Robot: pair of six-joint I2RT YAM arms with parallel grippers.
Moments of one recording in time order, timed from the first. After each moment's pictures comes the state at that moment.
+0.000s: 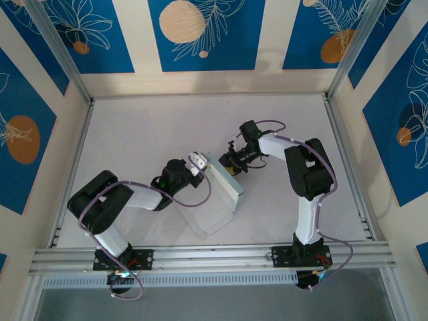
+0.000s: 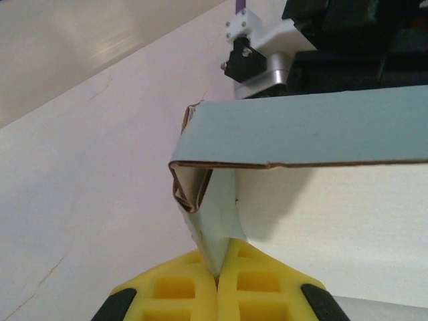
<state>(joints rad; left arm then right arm) -0.71 1.66 0.53 0.81 -0.01 0.21 0.39 1.98 1.26 -0.58 -0.86 0.61</state>
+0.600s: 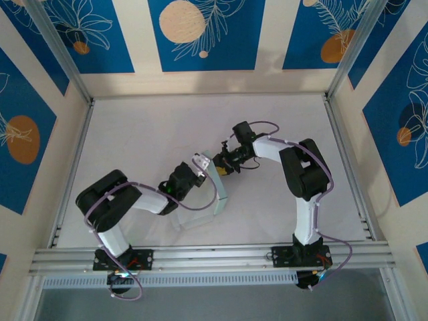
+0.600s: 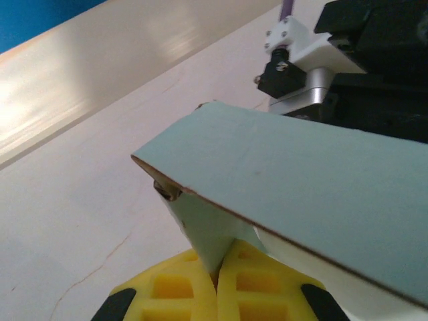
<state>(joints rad) -0.81 1.73 0.54 0.91 -0.37 0.22 0.45 2.00 1.25 -0.44 -0.89 0.72</state>
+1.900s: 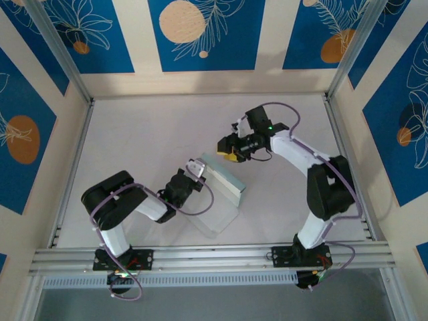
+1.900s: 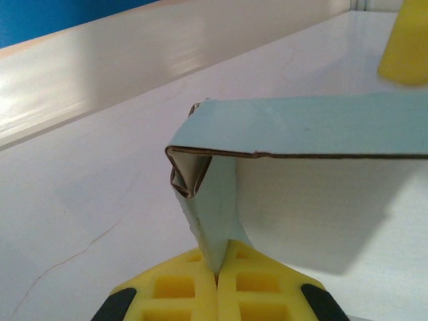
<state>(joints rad) -0.84 1.76 0.43 1.14 -0.36 0.11 0.40 1.68 1.28 -0.61 -0.73 0.62</state>
